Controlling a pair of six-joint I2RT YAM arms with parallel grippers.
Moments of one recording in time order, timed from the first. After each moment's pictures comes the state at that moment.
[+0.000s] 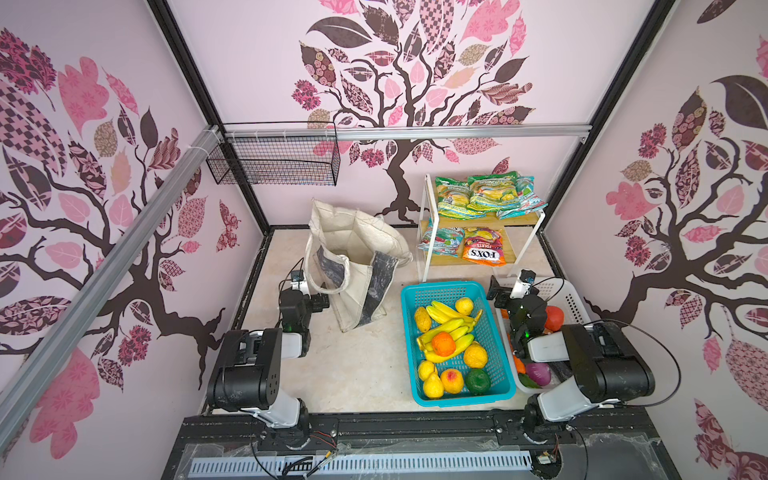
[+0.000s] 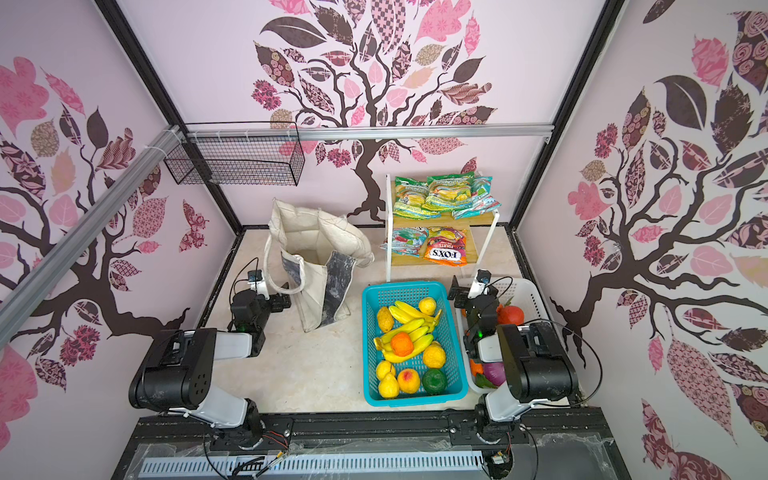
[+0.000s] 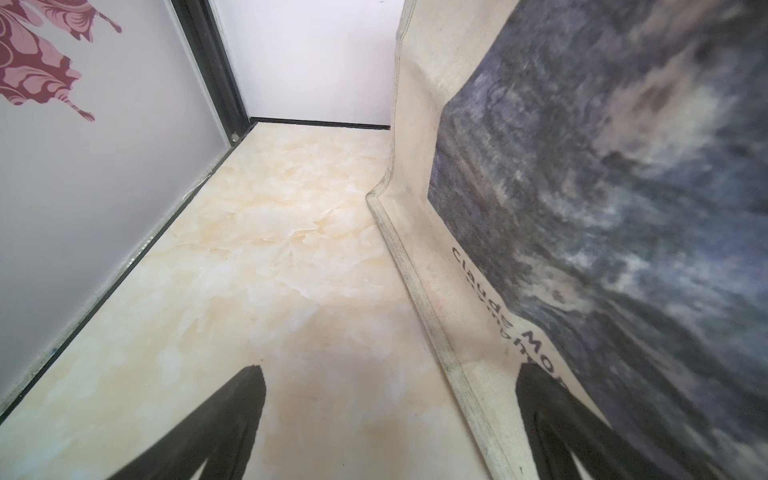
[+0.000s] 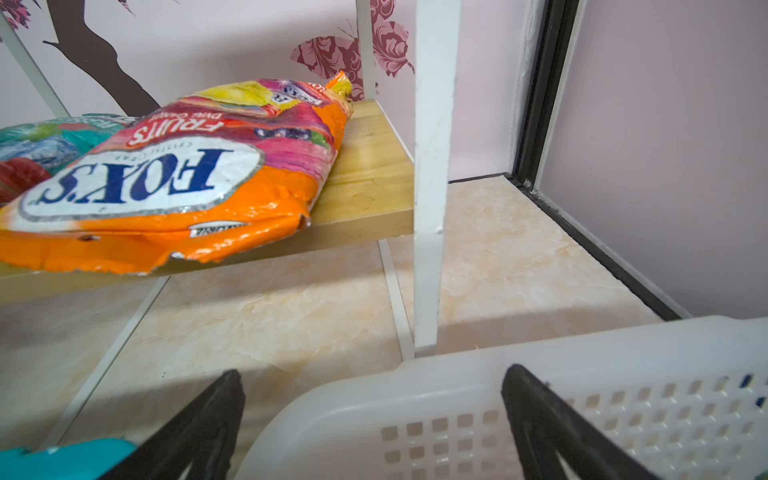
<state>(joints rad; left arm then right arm) 0.04 1.55 0.40 0.83 -0.04 -0.03 0.04 1.55 0.29 1.14 0.11 0.13</state>
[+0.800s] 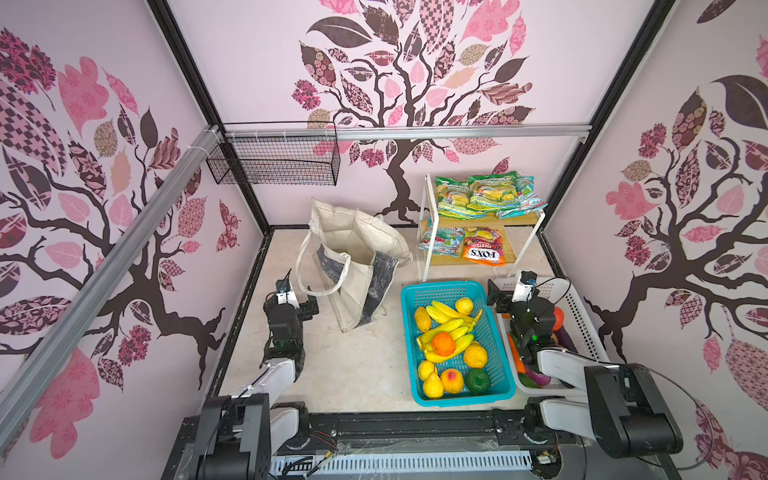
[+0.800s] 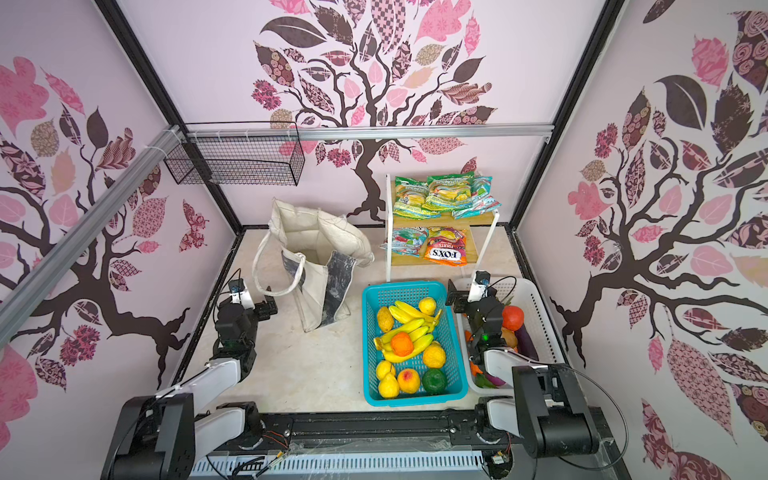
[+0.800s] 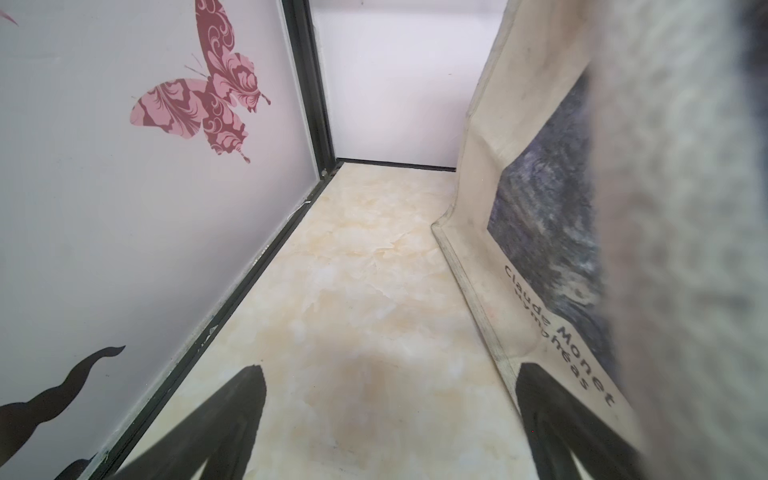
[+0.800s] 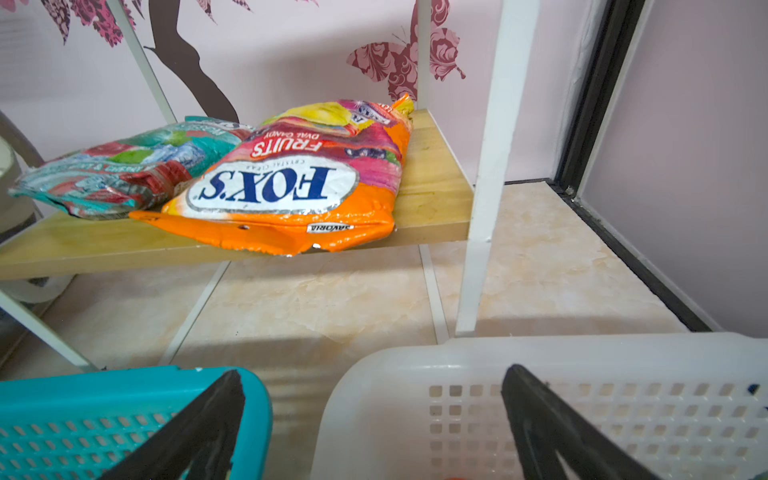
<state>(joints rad) 0.04 1.09 0.26 0.63 -0.19 0.01 0.04 1.23 0.26 0.84 0.00 0.14</state>
